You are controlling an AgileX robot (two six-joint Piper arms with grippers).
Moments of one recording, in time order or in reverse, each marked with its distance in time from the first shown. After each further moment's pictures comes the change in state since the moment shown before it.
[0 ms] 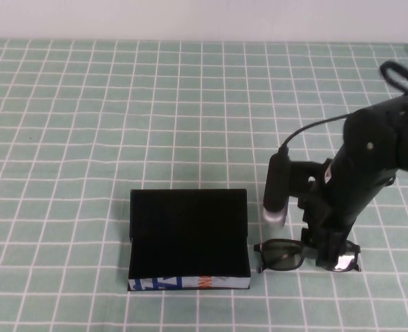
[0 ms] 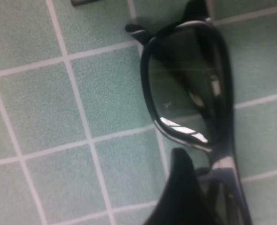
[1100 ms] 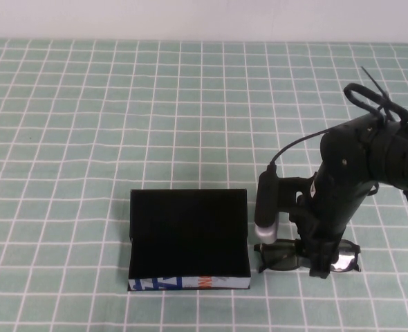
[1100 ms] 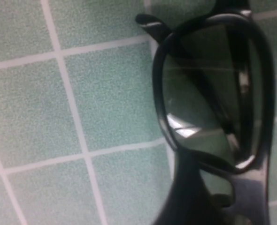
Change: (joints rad) right arm 0.028 0.089 0.000 -0.054 -0.034 0.010; left arm 0.000 0.000 0.000 0.000 0.000 0.000
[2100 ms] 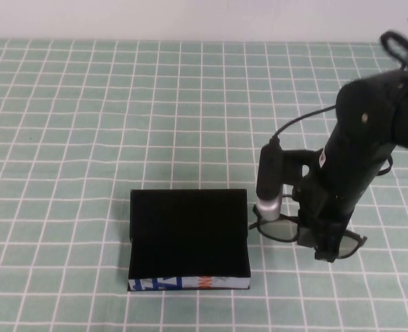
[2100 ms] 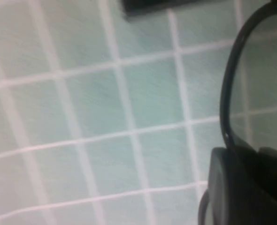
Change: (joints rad) right arm -0.009 -0.079 -0.118 0.095 0.227 -0.036; left arm 0.000 0.000 0.000 0.000 0.000 0.000
